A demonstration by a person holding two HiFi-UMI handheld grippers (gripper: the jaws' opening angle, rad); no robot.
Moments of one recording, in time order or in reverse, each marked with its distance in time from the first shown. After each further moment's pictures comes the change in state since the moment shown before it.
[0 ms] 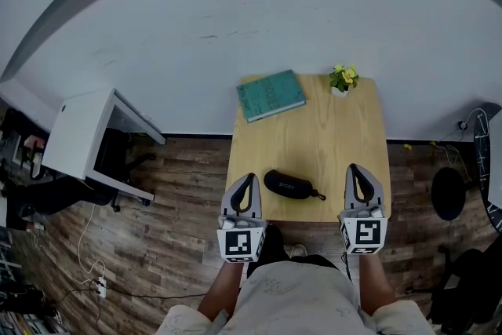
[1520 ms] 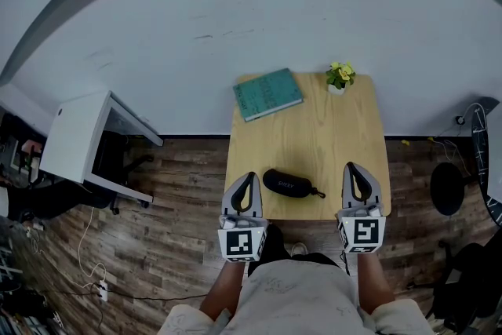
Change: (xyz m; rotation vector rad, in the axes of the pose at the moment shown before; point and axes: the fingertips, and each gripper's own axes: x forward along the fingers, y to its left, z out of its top) left arm 0.003 -0.002 0.001 -0.008 -0.024 -0.014; right arm -0.001 0.005 0.001 0.009 -0.016 -0.013
